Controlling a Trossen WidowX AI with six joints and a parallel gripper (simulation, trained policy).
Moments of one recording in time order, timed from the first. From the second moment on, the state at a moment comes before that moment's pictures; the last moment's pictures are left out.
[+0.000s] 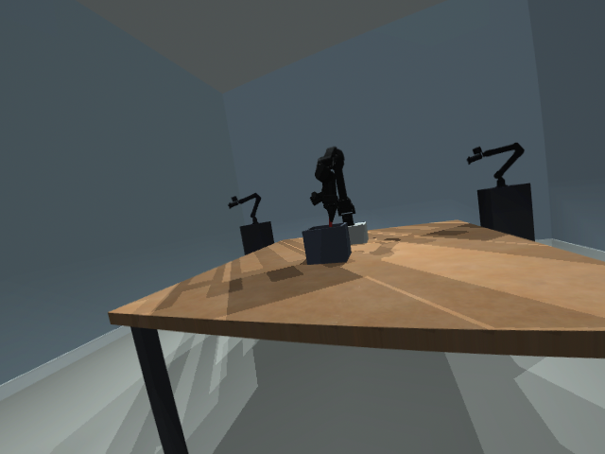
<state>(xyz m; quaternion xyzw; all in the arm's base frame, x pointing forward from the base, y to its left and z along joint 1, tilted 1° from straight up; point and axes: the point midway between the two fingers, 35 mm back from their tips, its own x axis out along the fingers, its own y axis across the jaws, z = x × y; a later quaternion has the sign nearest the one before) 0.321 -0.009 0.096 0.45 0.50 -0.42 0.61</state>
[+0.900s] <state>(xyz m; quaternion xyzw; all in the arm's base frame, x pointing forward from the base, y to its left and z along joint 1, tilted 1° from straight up) 0.336 -0.029 0.034 0.43 0.53 -0.41 0.60</state>
